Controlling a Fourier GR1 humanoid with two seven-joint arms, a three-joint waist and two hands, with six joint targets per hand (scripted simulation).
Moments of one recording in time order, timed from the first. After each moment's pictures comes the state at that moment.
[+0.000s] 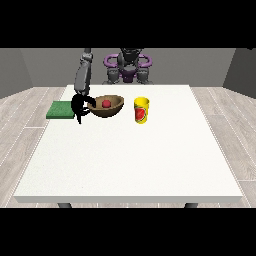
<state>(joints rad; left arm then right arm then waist) -0.74 0.67 0.48 -1.27 0.55 -0.37 0.19 -0.46 -0.26 -0.41 -0.77 -0.31 0.00 -0.33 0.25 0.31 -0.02</state>
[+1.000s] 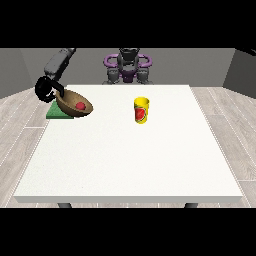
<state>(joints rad) -0.61 0.76 0.56 -1.08 0.51 -0.42 0.06 -0.61 -0.59 -0.34 -0.72 -0.21 0.04 0.03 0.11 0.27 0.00</state>
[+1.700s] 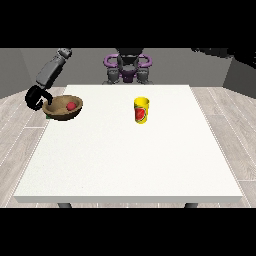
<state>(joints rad) -0.57 0.79 0.63 -1.21 0.54 -0.37 -0.01 -0.60 -0.72 -0.44 -0.52 -0.23 0.18 -0.26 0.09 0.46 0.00</state>
